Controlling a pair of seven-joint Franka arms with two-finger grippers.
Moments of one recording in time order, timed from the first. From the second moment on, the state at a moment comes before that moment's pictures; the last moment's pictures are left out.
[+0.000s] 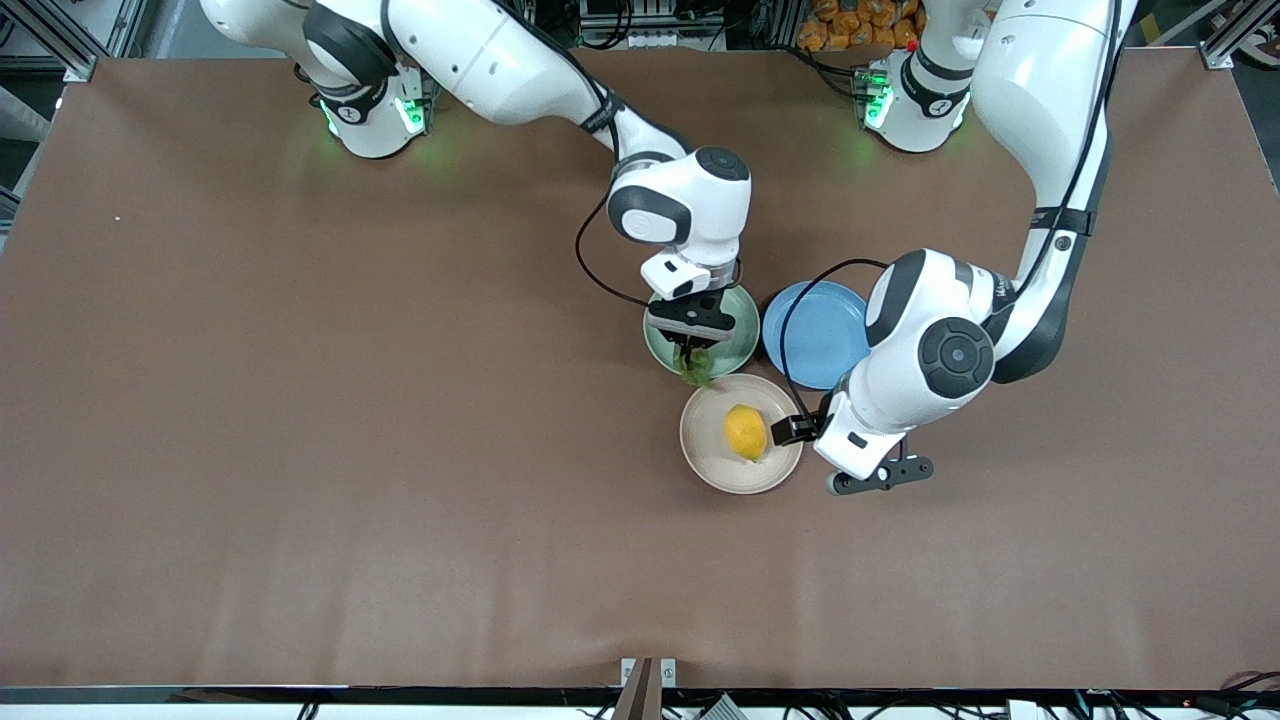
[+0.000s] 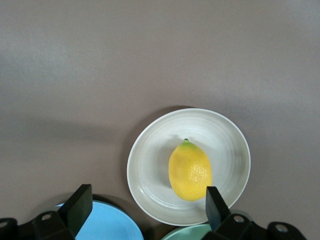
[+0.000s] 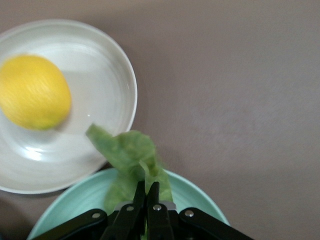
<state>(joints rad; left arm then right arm) -0.30 0.61 -0.12 -1.46 -0.07 2.08 -0.55 0.78 0.86 0.24 -1.29 -0.65 2.17 1.51</state>
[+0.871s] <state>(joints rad) -0.41 0.73 -0.12 -1.46 -0.05 2.16 -0.55 0.26 0.45 0.24 -1.33 -0.17 1.70 0.57</state>
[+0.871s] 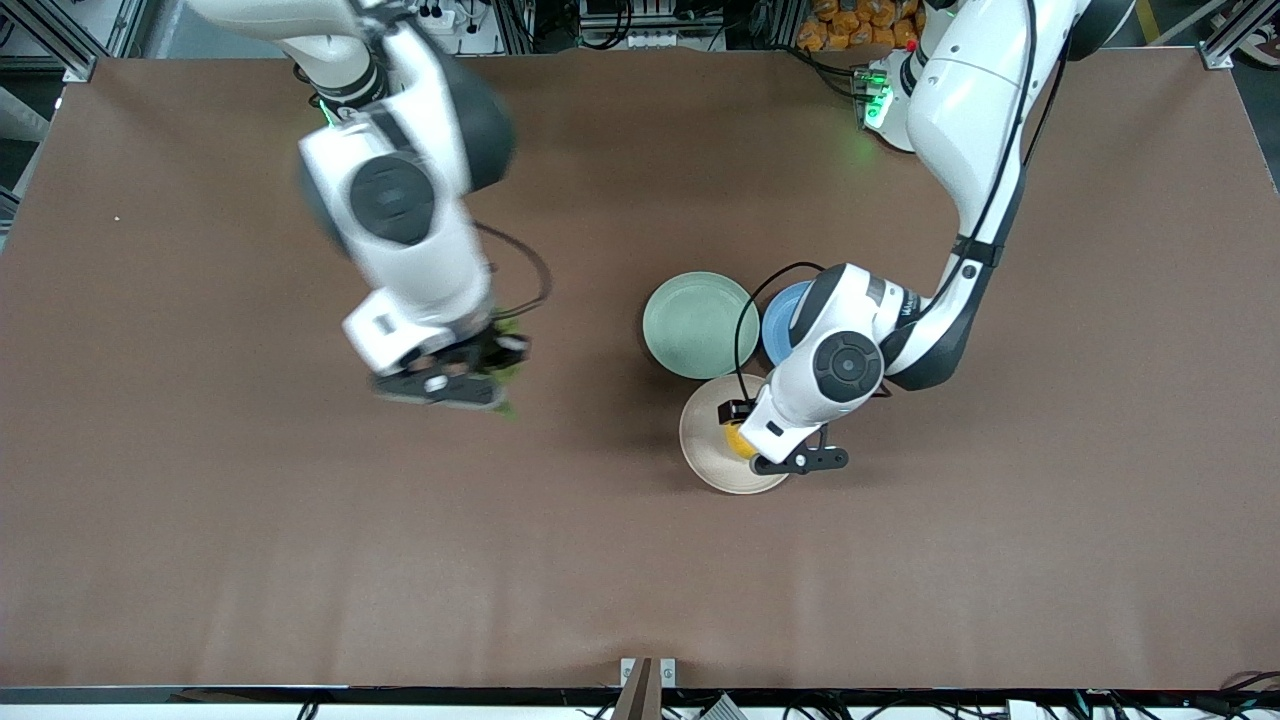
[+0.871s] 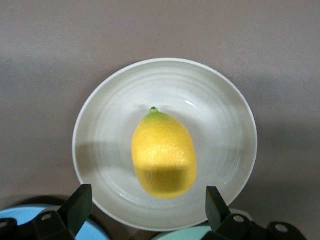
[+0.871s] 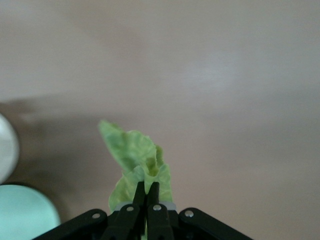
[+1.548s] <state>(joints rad) -0.43 0.80 -0.11 -1.46 0.04 2.26 -0.55 -0.15 0.48 0.21 -1.71 -0.16 2.07 0.07</state>
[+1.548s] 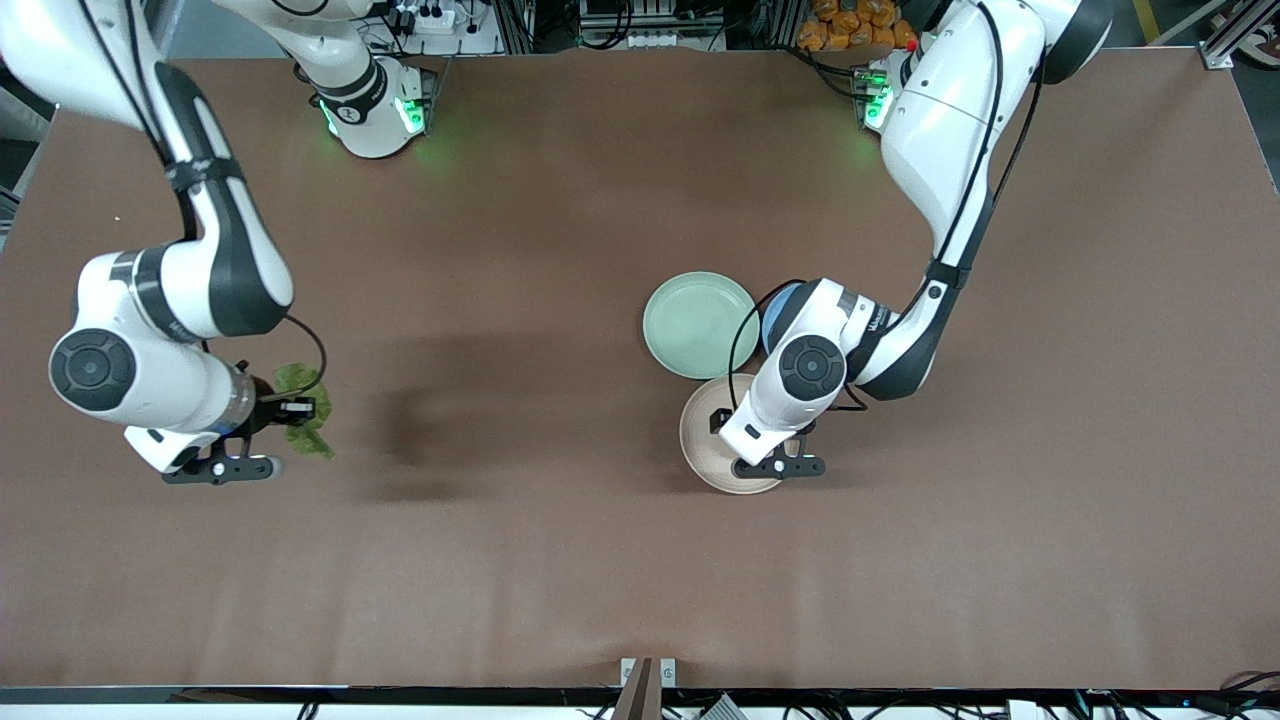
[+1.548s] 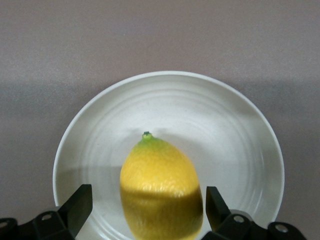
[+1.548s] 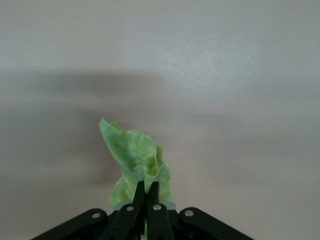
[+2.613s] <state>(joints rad) -0.44 0.81 -0.11 -1.44 0.05 2.28 -0.55 -0.07 0.32 0.10 -1.78 -0.16 2.12 0.06</state>
